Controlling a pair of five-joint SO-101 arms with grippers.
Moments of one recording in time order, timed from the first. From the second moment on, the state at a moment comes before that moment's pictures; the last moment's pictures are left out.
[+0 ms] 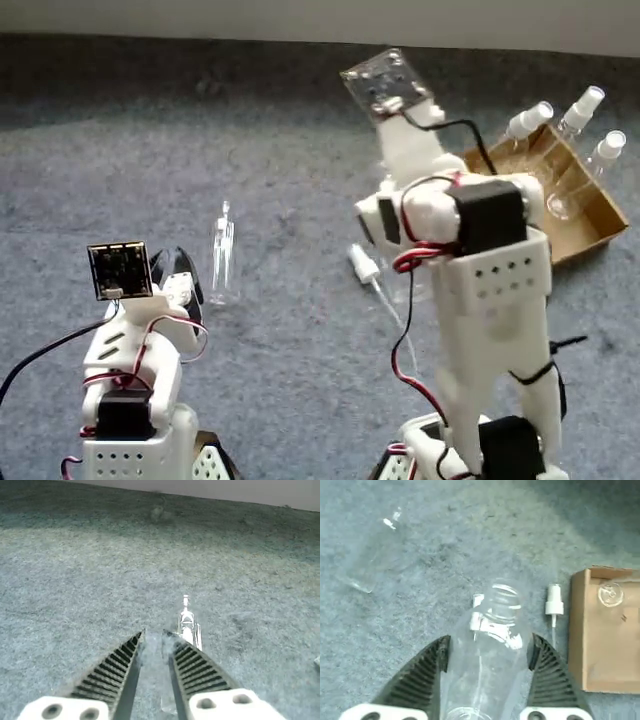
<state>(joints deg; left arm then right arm) -6.6 -103.9 86.5 51.6 9.8 -17.3 -22.2 -14.7 100.1 15.3</state>
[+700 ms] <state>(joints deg) 9.0 -101.9 80.7 62.2 -8.2 -14.8 -64.7 34.2 77.3 15.3</state>
